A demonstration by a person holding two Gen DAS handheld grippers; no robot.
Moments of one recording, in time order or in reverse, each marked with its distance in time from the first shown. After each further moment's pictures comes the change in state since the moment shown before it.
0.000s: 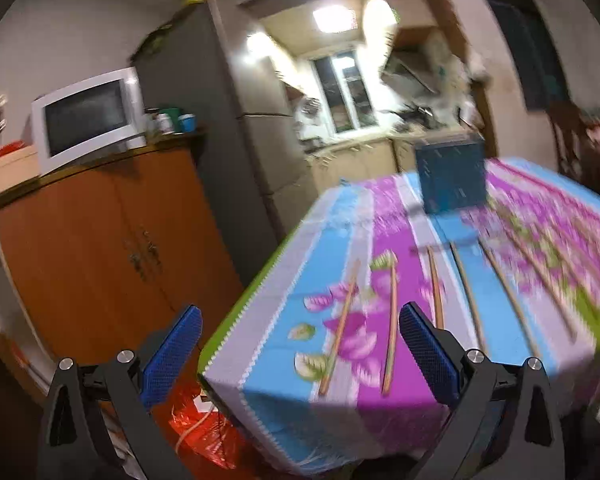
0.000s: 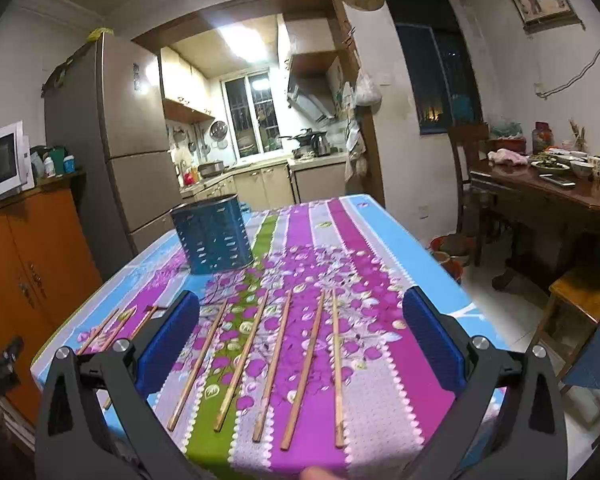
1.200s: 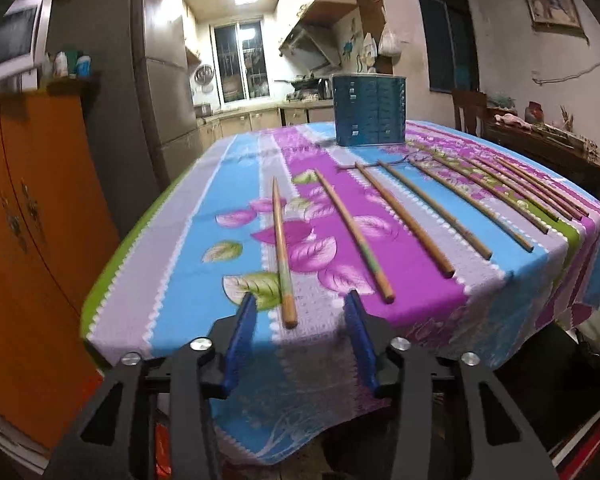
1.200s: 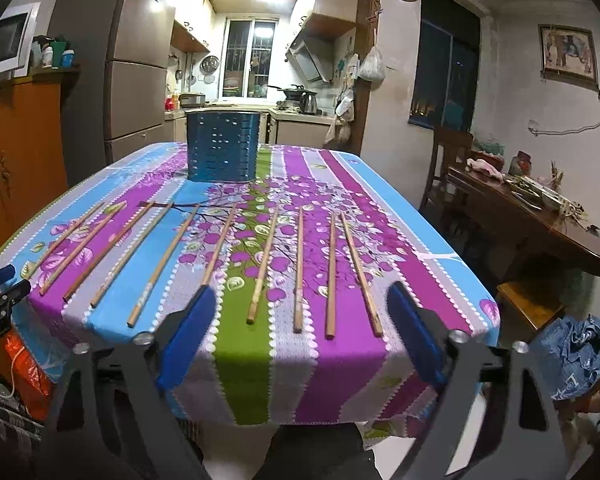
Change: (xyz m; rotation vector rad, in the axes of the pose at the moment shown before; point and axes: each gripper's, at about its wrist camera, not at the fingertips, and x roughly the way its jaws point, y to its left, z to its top) left arm 0.082 0.032 -0.074 -0.020 0.081 -0.472; right arm -0.022 0.091 -0.067 -0.222 0.154 -0.226
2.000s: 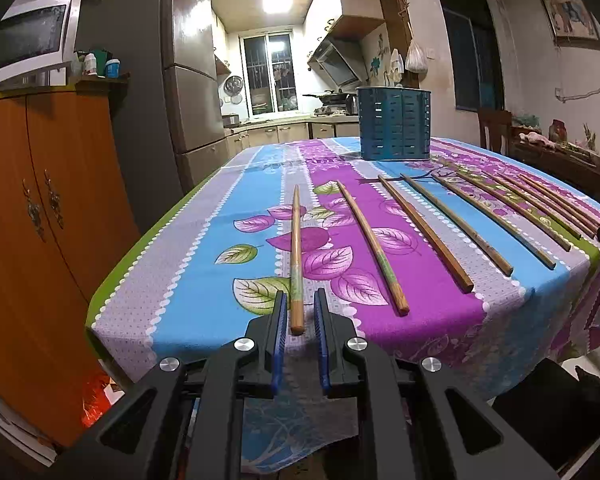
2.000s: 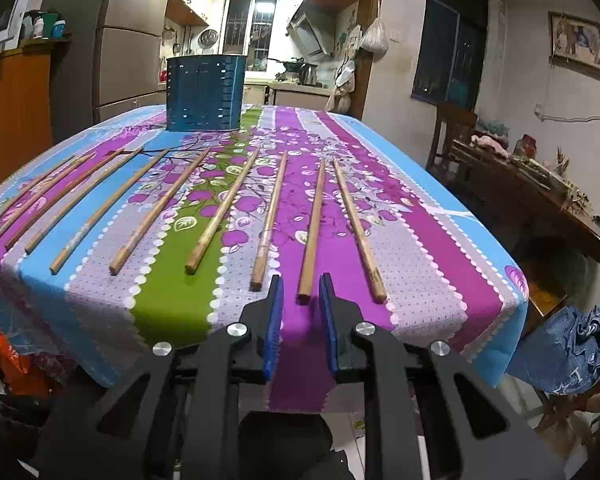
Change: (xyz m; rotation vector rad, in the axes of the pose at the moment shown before) left arm 0.001 -0.006 -0.006 -0.035 -0.057 0.104; right arm 0.063 -0.016 -0.041 -0.020 0.071 0.010
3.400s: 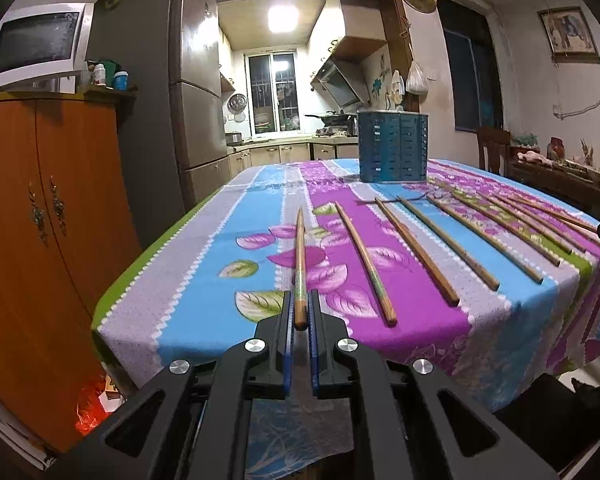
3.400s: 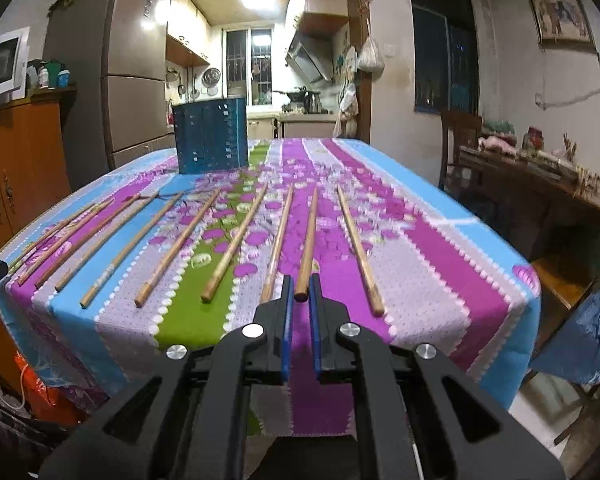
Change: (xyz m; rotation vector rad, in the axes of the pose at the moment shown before) left arm -0.014 0.003 0.002 -0.030 -0.084 -0.008; right arm -0.027 -0.016 0.005 0.078 -0.134 0.082
